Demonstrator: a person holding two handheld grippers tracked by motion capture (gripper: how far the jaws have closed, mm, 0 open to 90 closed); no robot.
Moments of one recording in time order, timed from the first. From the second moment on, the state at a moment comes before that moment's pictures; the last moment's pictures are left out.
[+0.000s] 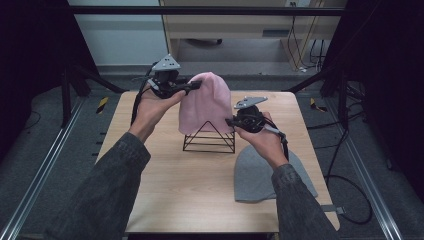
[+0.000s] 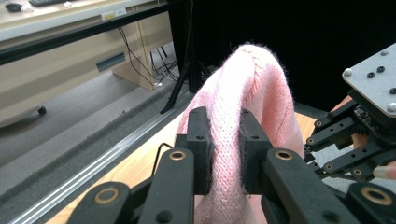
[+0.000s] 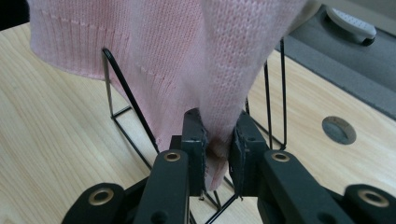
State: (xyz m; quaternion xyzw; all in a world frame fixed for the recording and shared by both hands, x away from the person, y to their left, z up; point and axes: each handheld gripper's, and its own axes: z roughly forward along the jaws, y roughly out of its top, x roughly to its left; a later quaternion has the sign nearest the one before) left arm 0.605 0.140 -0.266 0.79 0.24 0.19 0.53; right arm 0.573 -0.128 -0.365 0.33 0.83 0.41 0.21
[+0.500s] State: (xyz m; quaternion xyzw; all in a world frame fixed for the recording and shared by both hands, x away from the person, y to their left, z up) left arm 0.600 0.136 -0.284 0.81 0.24 0.18 0.51; right arm 0.573 -0.135 -0.382 0.34 0.83 0.40 0.19
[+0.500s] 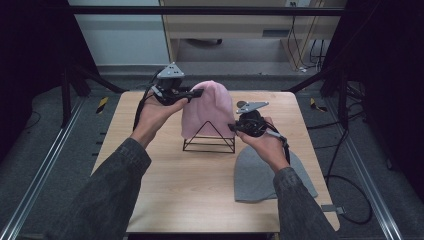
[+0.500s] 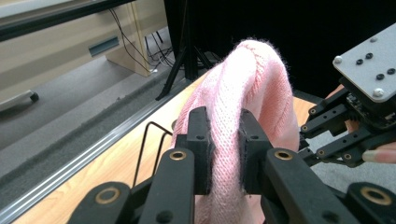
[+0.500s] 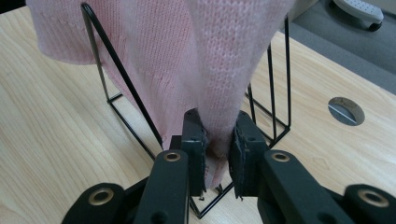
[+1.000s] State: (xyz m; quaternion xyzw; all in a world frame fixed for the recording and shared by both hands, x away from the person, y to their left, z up) left arm 0.594 0.137 -0.302 0.82 0.24 0.17 0.49; right arm 0.568 -0.142 -0.393 0.37 0.83 0.38 0.19
